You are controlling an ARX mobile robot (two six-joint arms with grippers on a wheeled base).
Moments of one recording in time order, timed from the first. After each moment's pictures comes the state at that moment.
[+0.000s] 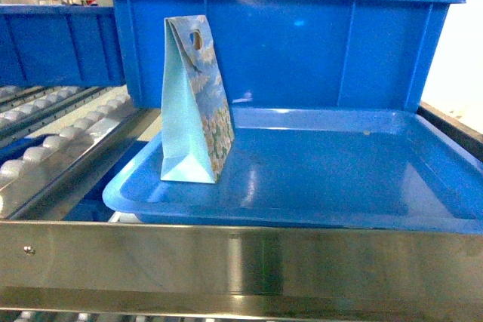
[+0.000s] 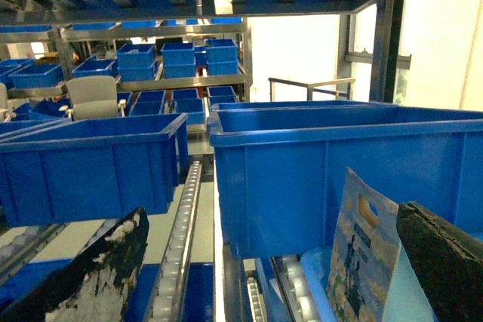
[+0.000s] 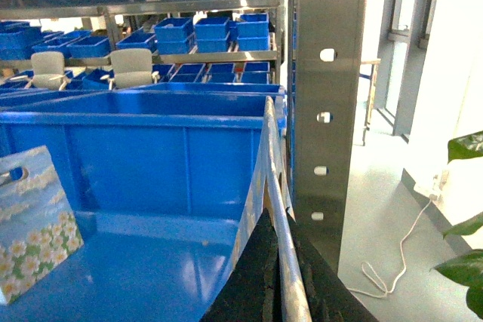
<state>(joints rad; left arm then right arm) -0.19 0.98 0.29 0.88 -0.07 0.04 -0.19 0.53 0.34 0.31 -0.29 0.11</state>
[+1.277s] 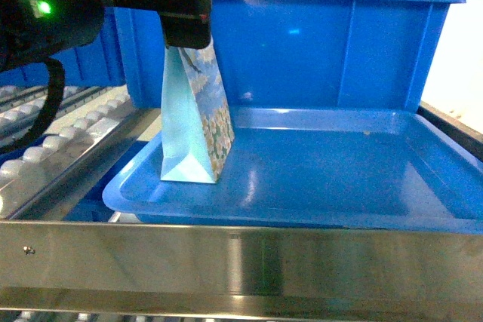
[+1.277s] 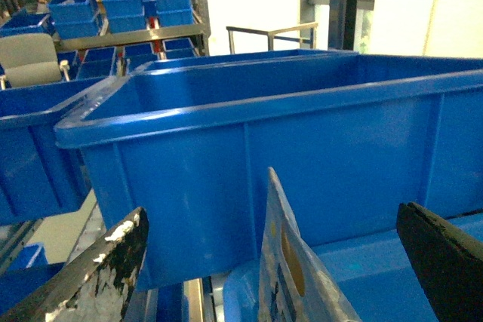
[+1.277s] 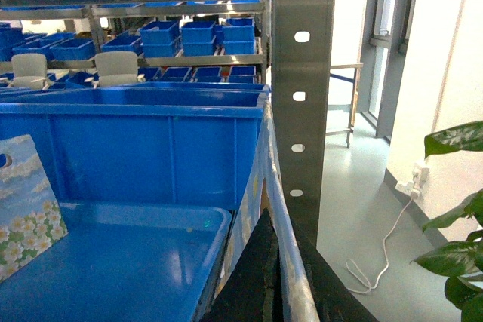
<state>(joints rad) -0.38 1.57 0.69 0.90 -0.15 0.05 -0.31 0.33 0.24 0.20 -0.37 0.10</state>
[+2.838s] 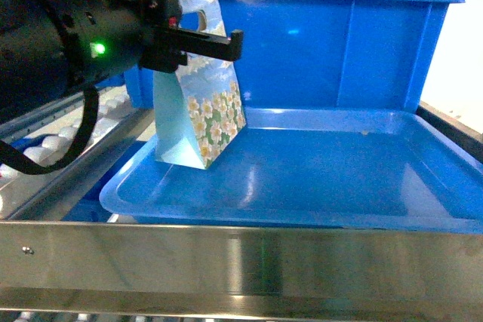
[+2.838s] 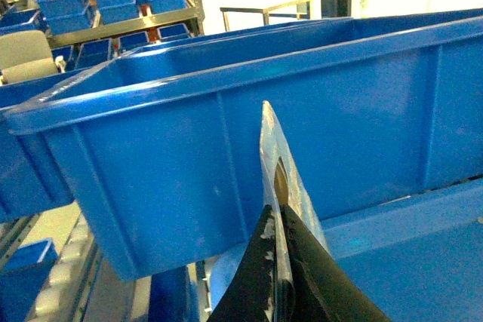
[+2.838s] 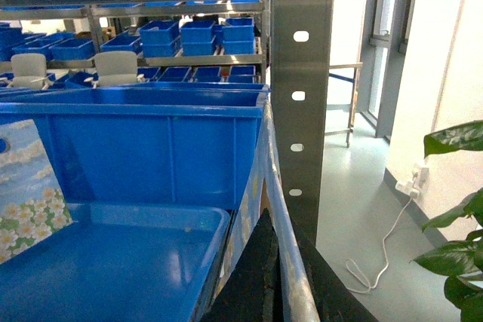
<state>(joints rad) -0.40 1.65 0.72 0.90 -0.19 0.12 -0.31 0.33 0.24 0.20 -0.37 0.10</state>
